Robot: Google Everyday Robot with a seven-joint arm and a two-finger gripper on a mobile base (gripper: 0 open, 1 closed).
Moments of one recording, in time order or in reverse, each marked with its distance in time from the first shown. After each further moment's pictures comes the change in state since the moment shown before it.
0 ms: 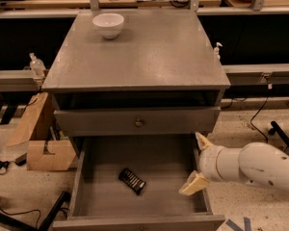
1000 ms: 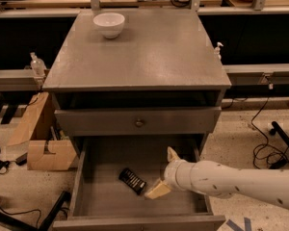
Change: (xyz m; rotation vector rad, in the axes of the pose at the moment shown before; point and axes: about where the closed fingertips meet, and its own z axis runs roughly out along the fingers) arm -0.011 0.050 0.142 -0.010 -0.054 0.159
